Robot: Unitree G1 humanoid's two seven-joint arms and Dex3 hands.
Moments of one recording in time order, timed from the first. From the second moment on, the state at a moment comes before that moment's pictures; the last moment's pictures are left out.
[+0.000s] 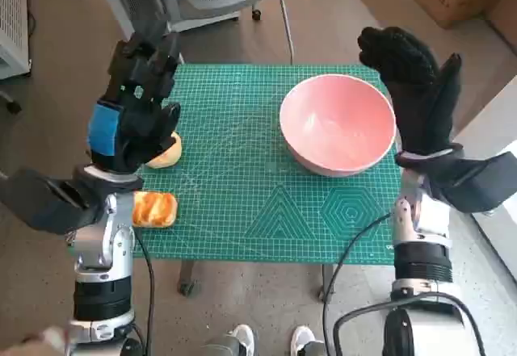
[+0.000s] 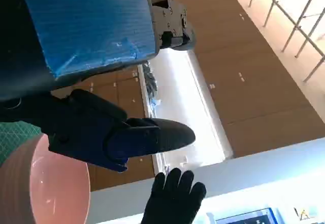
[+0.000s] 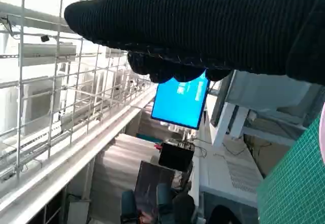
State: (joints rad) left arm -0.48 0.23 0.19 0.03 -0.32 -0.12 -0.34; right arm -0.81 -0.15 -0.23 0.74 0.32 -0.64 0.52
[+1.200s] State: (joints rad) left arm -0.51 0.24 0.20 0.04 -0.35 -0.09 -0.36; right arm -0.81 -0.15 -0.23 0.69 0.31 -0.61 0.51
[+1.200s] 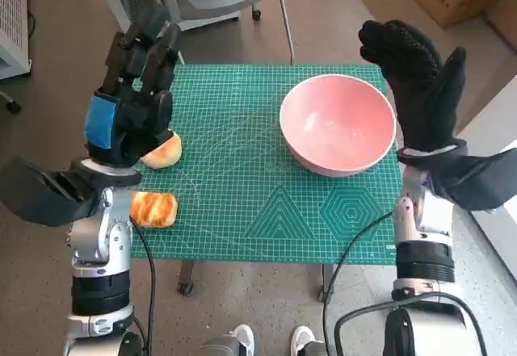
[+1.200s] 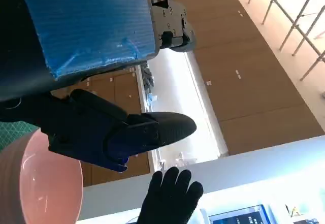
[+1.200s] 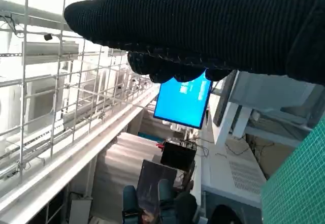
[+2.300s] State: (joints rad) left arm -0.51 0.24 0.22 0.05 -0.35 -0.10 -0.36; right arm -0.99 -0.31 -0.34 1.23 0.26 -0.64 0.32
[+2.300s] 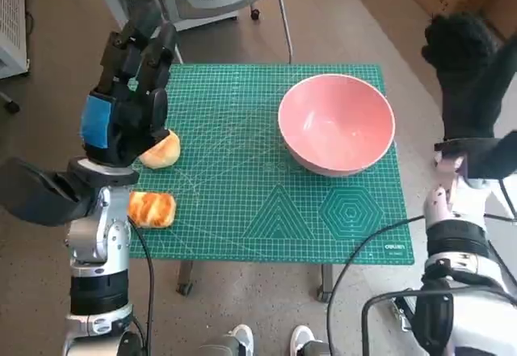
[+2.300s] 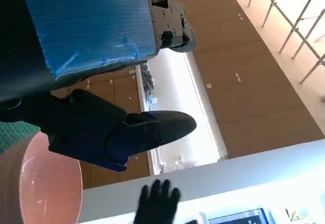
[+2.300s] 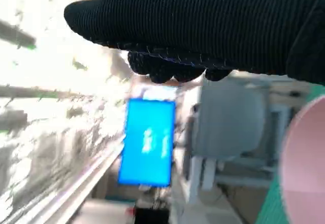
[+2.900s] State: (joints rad) left arm -0.46 0.25 0.23 0.01 -0.35 -0.10 -0.35; right arm -0.95 -0.28 -0.31 1.31 0.15 -0.45 0.20
